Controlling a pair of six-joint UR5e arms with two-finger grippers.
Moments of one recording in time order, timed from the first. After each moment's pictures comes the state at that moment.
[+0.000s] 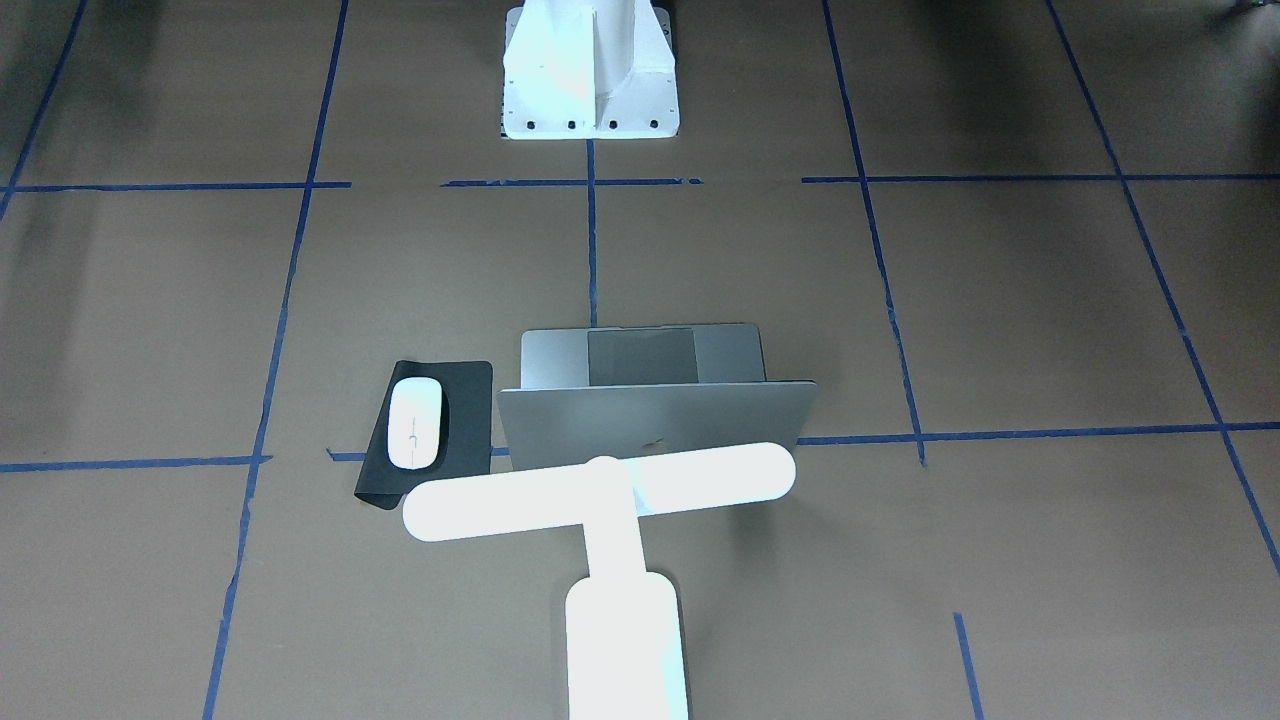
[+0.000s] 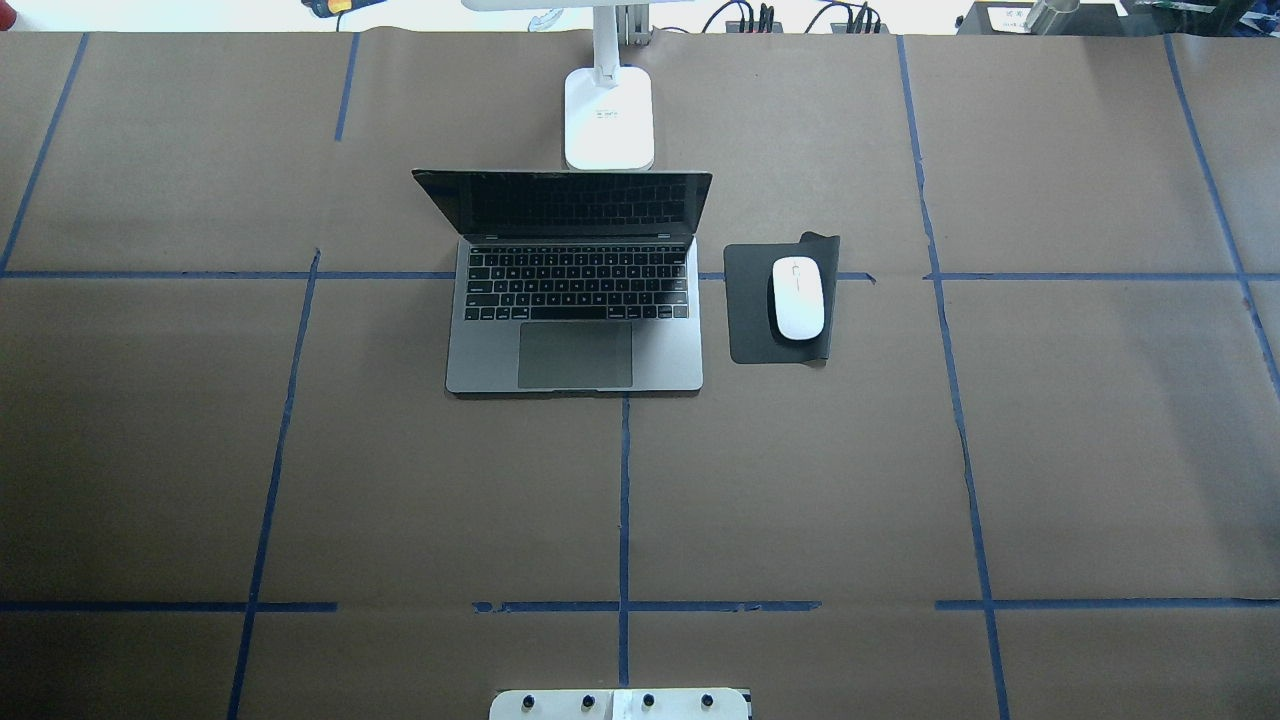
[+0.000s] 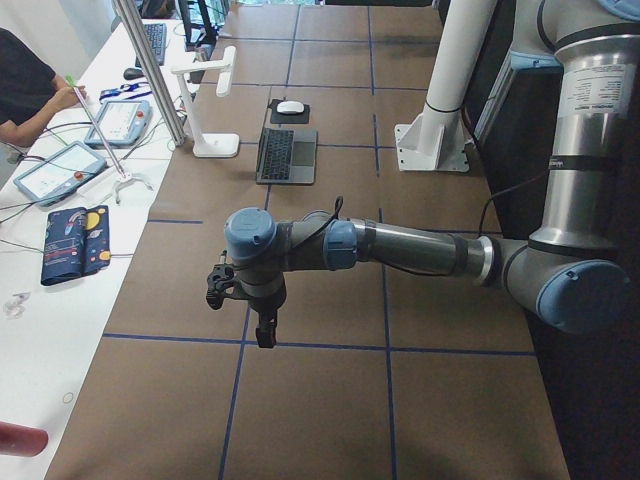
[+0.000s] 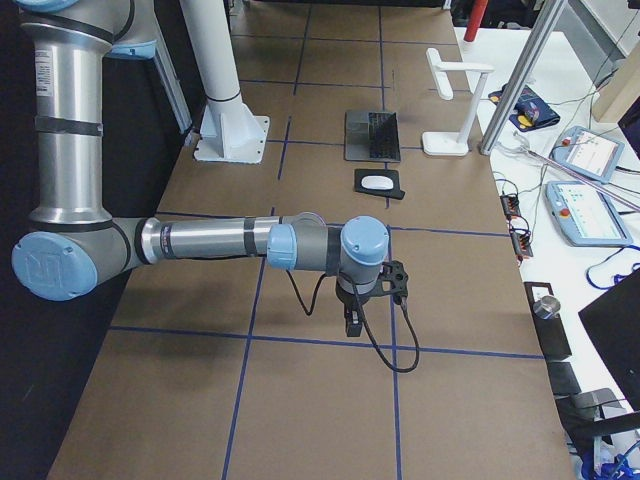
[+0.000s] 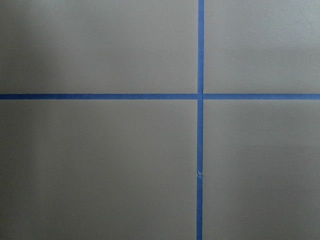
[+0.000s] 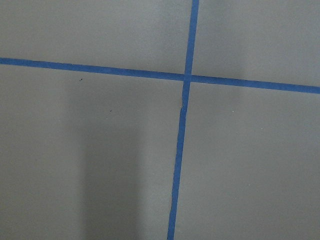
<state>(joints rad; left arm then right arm) -1.60 -1.59 -1.69 -1.38 -2.31 0.07 1.56 -1.64 1.73 -1.68 2.36 -0.09</state>
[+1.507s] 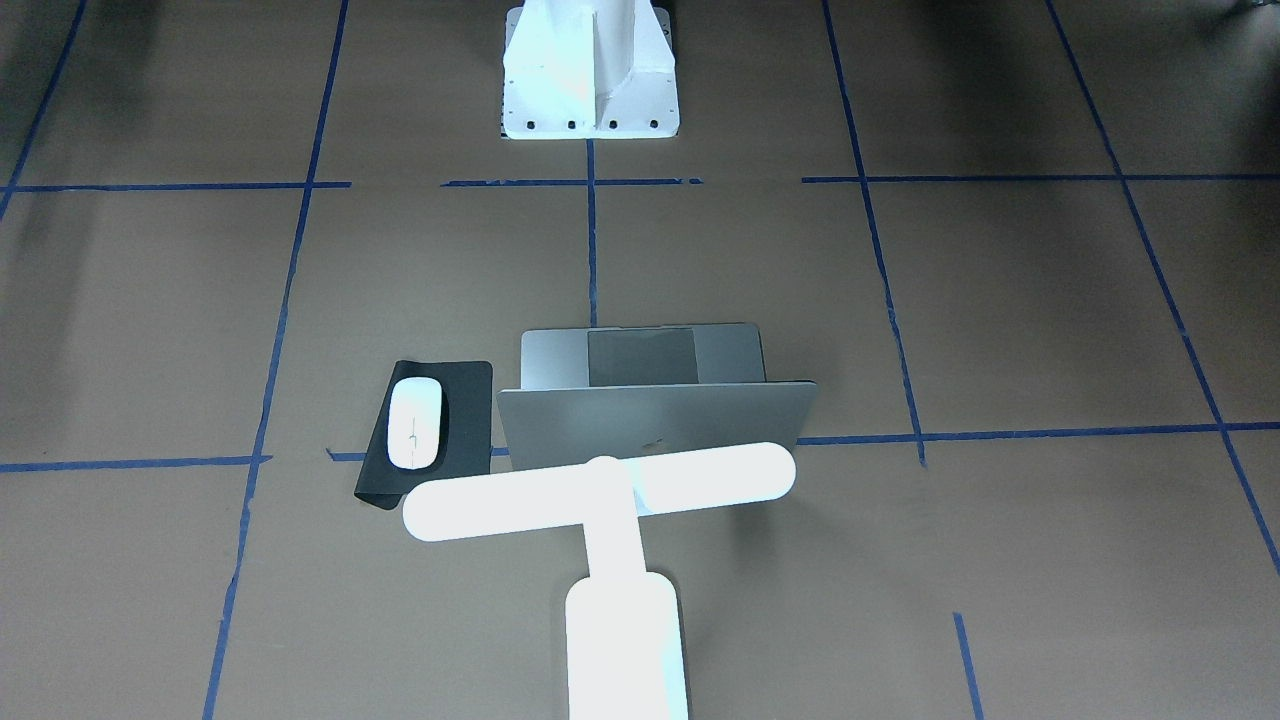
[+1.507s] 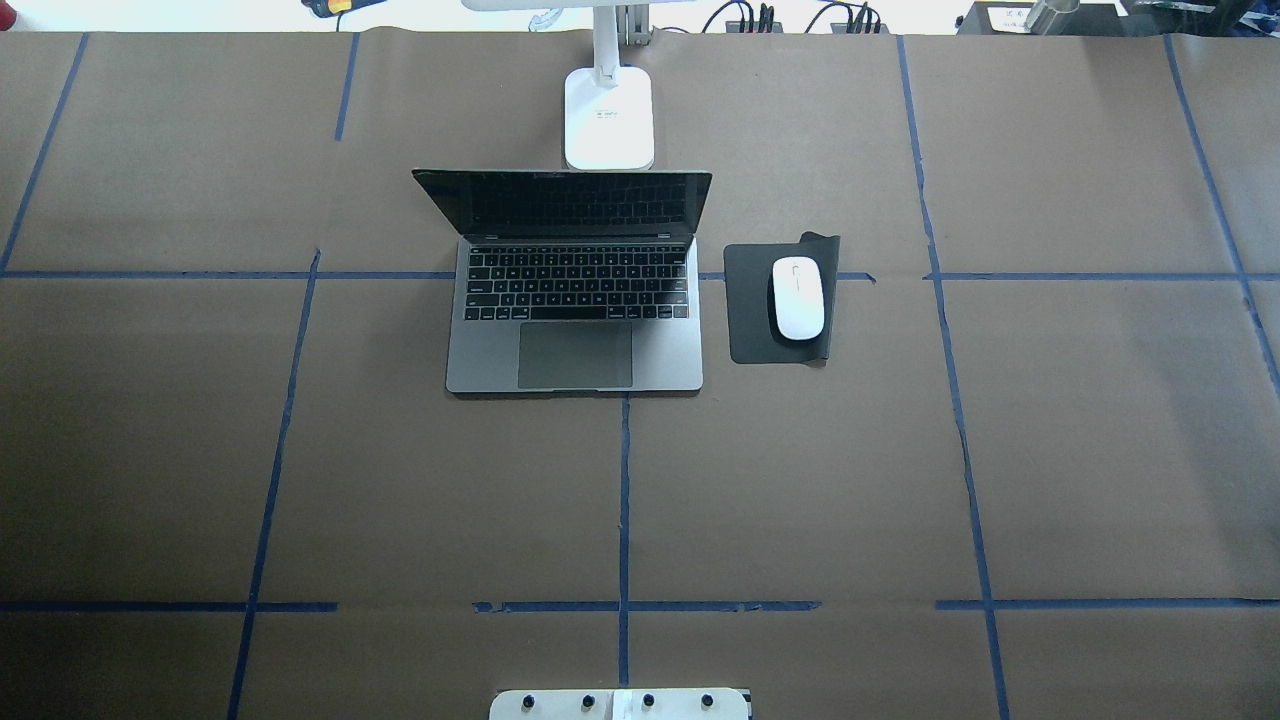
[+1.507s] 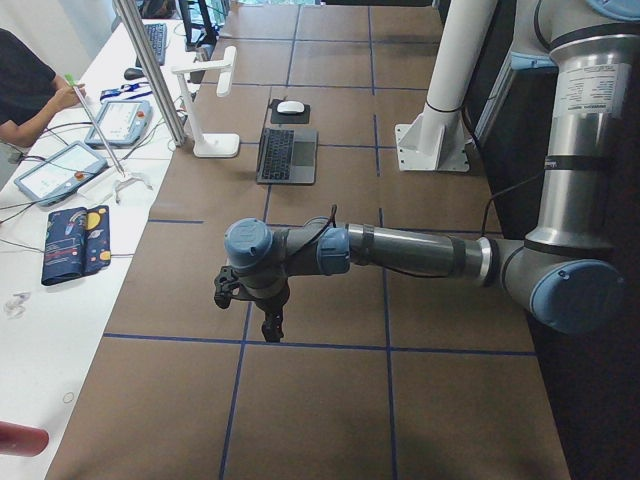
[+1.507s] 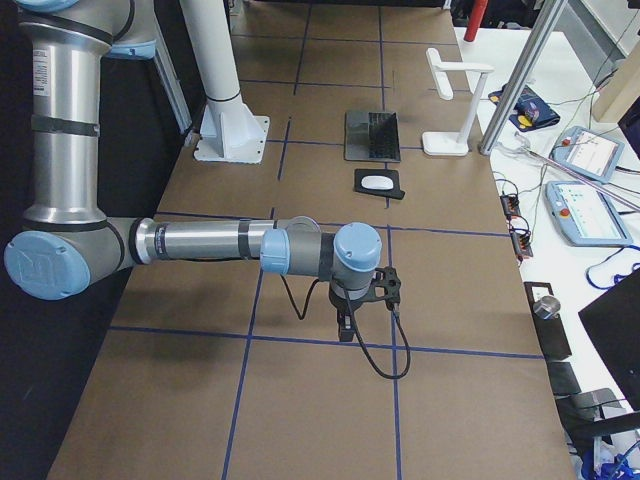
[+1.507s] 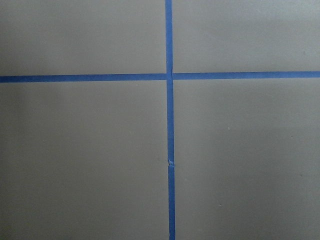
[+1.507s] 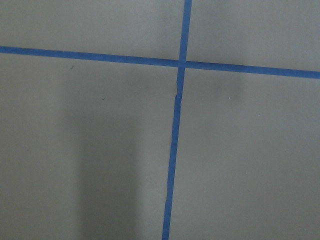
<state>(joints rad) -1.56 -1.59 -1.66 -1.38 -2.38 0.06 1.56 -1.67 1.74 -1.67 2.36 -0.09</state>
